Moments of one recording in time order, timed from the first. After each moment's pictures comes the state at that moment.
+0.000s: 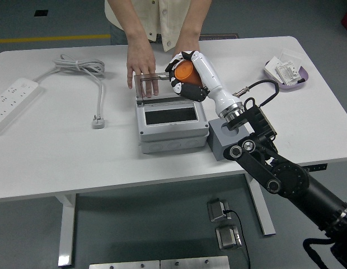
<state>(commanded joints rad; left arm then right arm) 0.03 0.13 -1.91 -0.18 1.85 -0.11 0.27 0.60 -0.09 0.88 1.14 -1.68 -0.33 0.19</state>
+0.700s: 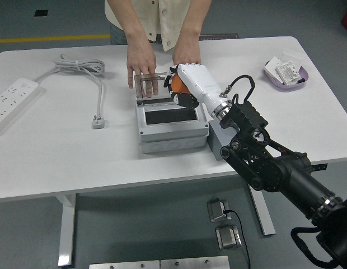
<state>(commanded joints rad) 0.02 0.13 -1.92 -0.18 1.88 -0.11 0.27 0.67 -0.01 0.91 0.91 -2.12 -0.30 0.13</state>
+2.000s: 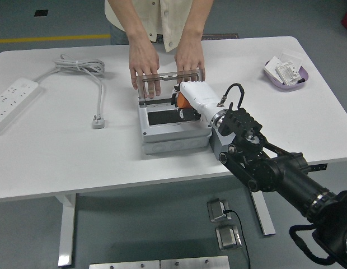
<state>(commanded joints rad) 0.02 0.13 -1.92 -0.18 1.87 -0.11 0.27 0.71 0.00 0.82 0.78 -2.10 -0.24 0.07</state>
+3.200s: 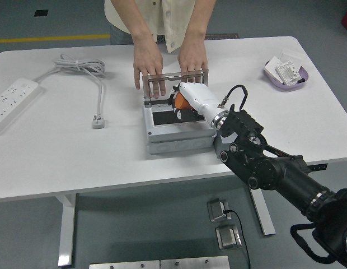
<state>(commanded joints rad) 0.02 0.13 -1.92 -0.18 1.88 -0.11 0.27 0.72 0.00 0.80 0.73 -1.97 -0.27 0.16</state>
